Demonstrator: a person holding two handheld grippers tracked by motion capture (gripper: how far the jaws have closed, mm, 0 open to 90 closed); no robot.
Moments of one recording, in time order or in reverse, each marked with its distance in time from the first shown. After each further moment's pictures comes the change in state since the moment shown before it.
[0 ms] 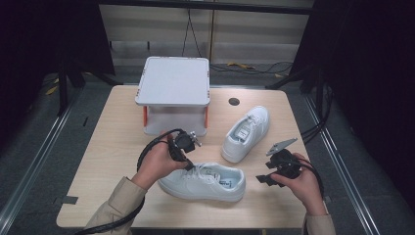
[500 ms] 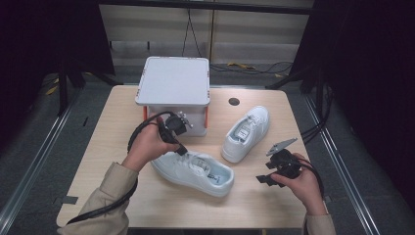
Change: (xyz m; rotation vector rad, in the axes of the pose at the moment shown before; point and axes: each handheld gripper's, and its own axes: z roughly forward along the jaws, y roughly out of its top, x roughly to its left) left arm 0.041 0.006 -0.041 -0.001 0.039 -0.030; right arm -0.001 -0.001 0.001 0.005 0.006 0.003
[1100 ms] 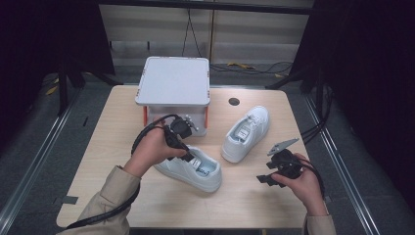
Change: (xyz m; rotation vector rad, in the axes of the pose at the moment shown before) left arm -0.039 0.009 0.003 -0.036 -0.035 0.010; right arm 0.000 -0.001 -0.002 -0.012 -0.001 0.011
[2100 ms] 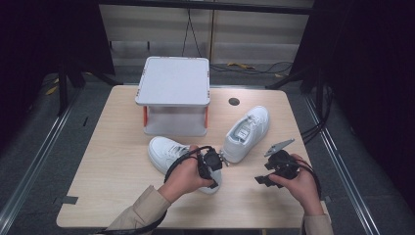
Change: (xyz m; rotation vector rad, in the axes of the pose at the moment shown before) left arm -0.058 0.015 0.090 0.092 -0.067 0.197; right arm 0.001 0.001 0.009 0.023 -0.001 -0.005
